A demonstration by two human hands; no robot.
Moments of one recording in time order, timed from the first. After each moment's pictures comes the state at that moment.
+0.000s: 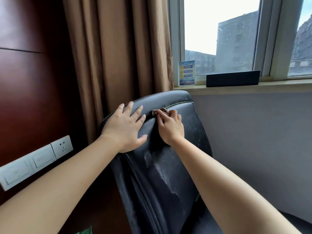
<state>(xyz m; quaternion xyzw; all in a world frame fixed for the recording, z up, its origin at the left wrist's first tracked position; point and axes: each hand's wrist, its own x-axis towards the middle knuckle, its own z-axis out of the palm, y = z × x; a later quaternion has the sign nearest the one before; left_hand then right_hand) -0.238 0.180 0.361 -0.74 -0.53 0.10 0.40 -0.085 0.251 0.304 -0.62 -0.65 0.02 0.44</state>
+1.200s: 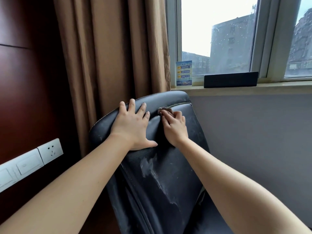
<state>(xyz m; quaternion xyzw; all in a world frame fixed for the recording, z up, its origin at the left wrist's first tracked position) -0.212 0.215 0.358 -0.74 -0.54 0.04 0.39 -0.062 0.273 0.297 -0.61 -0.64 0.07 0.47</state>
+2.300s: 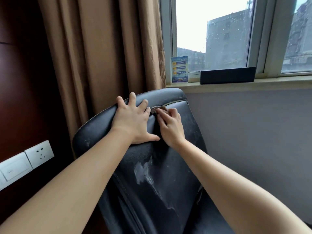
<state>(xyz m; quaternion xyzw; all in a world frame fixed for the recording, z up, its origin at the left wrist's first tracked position) -0.193 0.239 0.363 -0.75 -0.53 0.03 0.40 -0.058 0.285 0.289 -0.55 -0.63 0.05 0.54</state>
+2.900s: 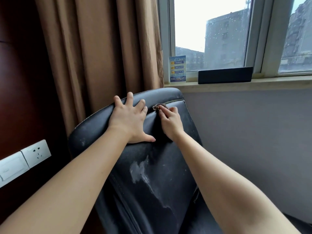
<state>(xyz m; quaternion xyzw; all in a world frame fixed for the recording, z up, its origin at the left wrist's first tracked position) -0.191 0.242 0.363 -0.75 -0.53 0.05 0.40 -0.045 0.307 0.298 -0.55 -0.60 0.16 0.56</state>
